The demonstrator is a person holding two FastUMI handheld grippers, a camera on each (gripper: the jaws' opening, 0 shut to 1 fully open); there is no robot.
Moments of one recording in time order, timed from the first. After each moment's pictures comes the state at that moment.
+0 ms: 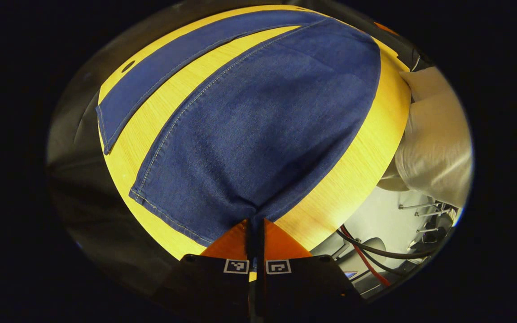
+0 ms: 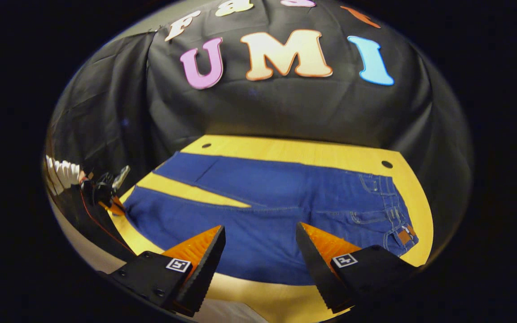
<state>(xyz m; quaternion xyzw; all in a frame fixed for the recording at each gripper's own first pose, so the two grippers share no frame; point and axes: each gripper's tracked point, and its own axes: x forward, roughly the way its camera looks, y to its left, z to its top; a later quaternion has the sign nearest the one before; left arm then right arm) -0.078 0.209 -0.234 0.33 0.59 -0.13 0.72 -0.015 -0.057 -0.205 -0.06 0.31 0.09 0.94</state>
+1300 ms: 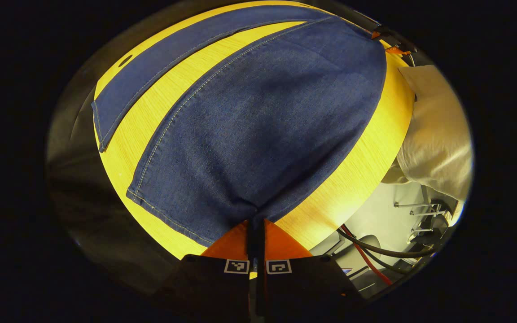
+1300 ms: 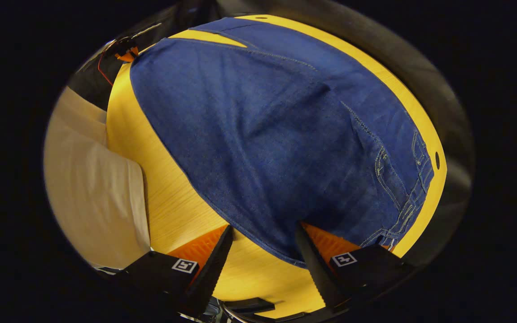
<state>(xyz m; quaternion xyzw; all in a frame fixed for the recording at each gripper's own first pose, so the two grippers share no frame) -0.080 0.209 -0.234 0.32 0.62 -0.12 0.71 -0.069 -0.207 -0.320 -0.33 0.60 0.23 0.69</state>
